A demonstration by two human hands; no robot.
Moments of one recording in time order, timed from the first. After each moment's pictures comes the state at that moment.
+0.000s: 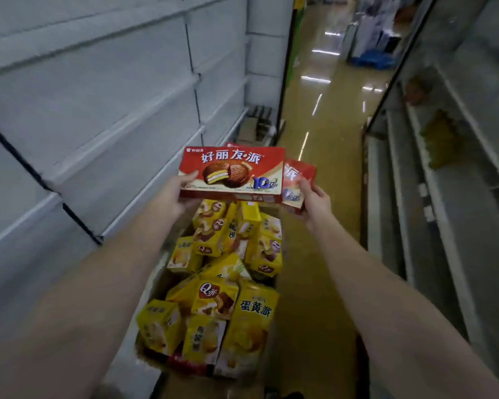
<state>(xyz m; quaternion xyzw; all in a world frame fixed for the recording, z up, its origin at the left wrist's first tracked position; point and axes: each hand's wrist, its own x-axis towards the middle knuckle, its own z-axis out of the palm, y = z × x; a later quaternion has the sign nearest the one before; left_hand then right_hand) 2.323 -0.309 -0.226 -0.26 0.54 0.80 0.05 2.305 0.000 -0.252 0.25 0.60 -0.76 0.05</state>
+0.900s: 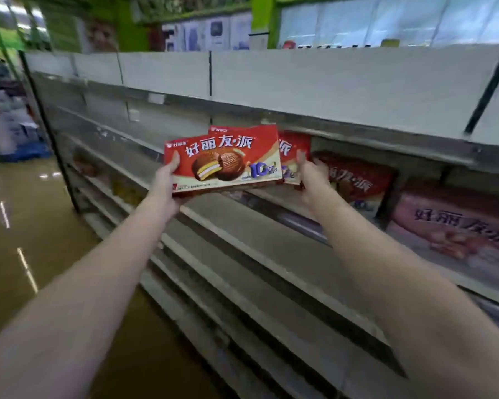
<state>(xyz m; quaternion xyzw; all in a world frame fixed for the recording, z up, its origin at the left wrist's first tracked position) 2.427 0.277 -0.040 0.23 0.44 0.76 0.41 2.673 0.418 -0.009 0.42 0.50 -0.55 -0.53</state>
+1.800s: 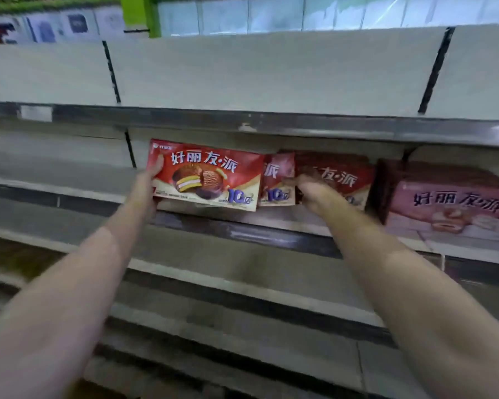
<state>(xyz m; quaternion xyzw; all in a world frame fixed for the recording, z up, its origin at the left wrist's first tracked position) 2.333 0.482 -0.050 0.43 0.39 0.65 0.49 2.670 0.524 -0.055 0.51 0.50 -0.48 -0.51</state>
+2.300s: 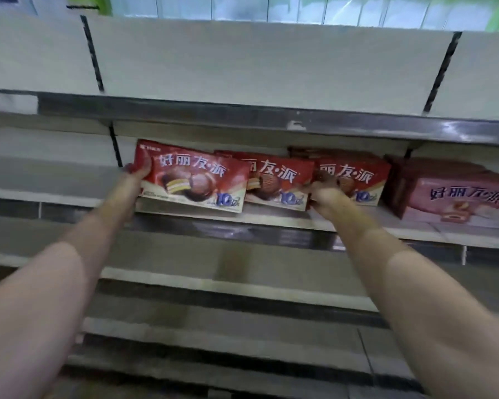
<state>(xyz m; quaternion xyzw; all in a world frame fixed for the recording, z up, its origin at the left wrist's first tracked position) 2.215 0.566 -0.076 0.46 0.47 0.58 0.47 2.623 0.518 -0.068 0.51 0.46 -0.40 -0.60</state>
